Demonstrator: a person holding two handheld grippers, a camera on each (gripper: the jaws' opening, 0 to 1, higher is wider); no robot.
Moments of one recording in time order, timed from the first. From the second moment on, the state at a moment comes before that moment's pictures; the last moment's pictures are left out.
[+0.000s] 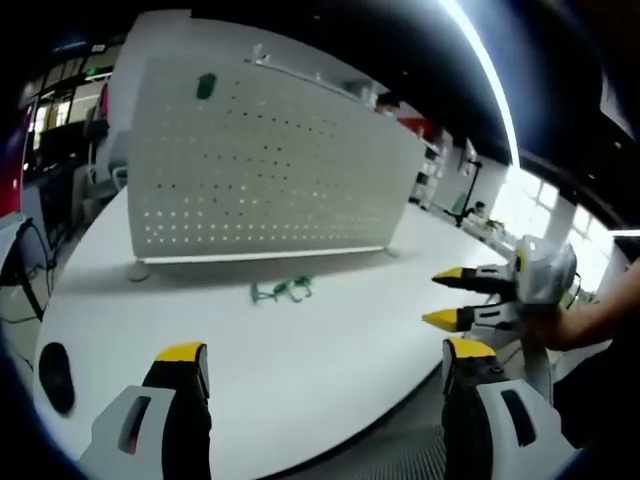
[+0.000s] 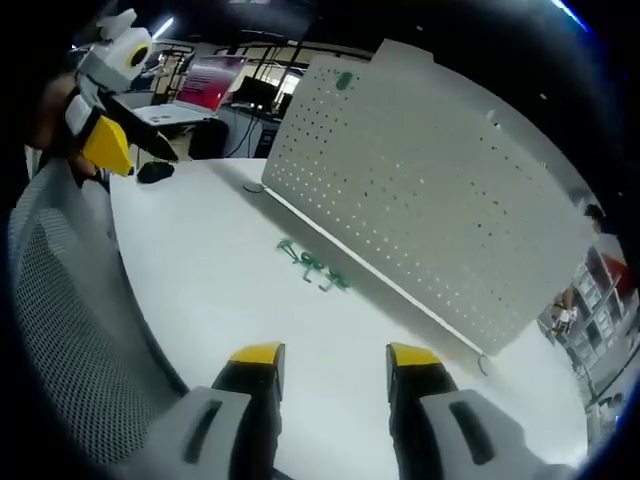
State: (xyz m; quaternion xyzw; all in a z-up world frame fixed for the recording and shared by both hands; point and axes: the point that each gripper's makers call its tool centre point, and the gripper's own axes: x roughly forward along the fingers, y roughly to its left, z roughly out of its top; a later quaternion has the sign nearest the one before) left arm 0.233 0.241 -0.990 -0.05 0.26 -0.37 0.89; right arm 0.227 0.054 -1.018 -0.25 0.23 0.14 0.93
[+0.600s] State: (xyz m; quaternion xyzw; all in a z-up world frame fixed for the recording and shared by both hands) left arm 0.236 0.251 -0.993 -0.07 0.25 -0.36 0.90; right arm 0.320 0.145 -1.040 -0.25 0.24 0.28 0.89
